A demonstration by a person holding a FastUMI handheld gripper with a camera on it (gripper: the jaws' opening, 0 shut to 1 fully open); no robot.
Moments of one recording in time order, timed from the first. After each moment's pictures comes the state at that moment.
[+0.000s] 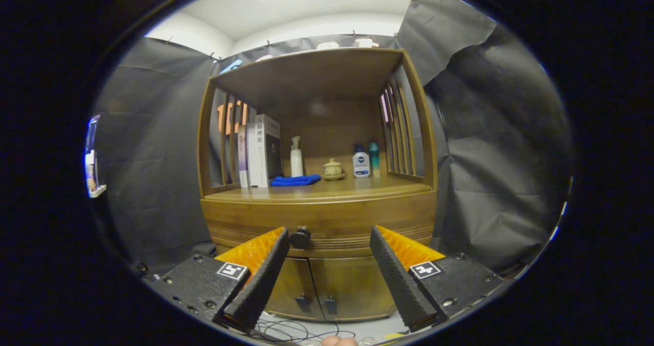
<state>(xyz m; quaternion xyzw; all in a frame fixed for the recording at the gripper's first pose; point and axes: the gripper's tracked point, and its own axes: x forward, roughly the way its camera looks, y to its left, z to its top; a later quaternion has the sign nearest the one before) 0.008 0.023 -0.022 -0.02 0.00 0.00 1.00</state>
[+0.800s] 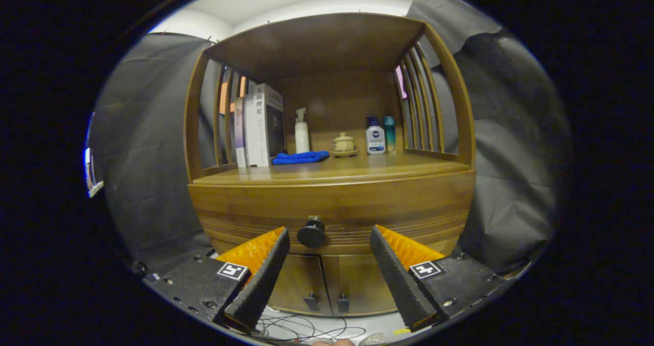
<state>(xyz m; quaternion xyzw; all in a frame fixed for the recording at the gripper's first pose) 0.065 0.050 -0.059 -0.03 0.07 0.00 1.00</state>
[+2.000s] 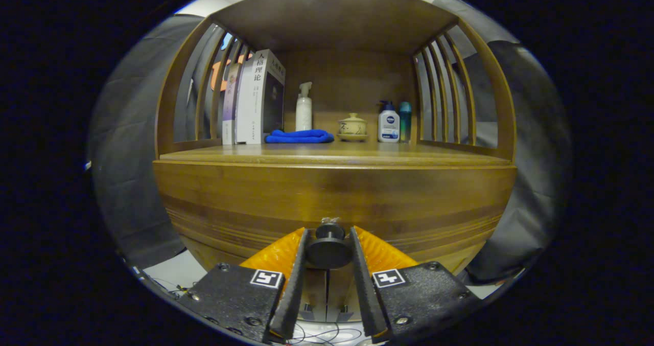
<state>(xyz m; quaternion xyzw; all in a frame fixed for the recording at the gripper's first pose) 0.144 0.066 -0.096 -0.06 0.10 -0.03 0.99</state>
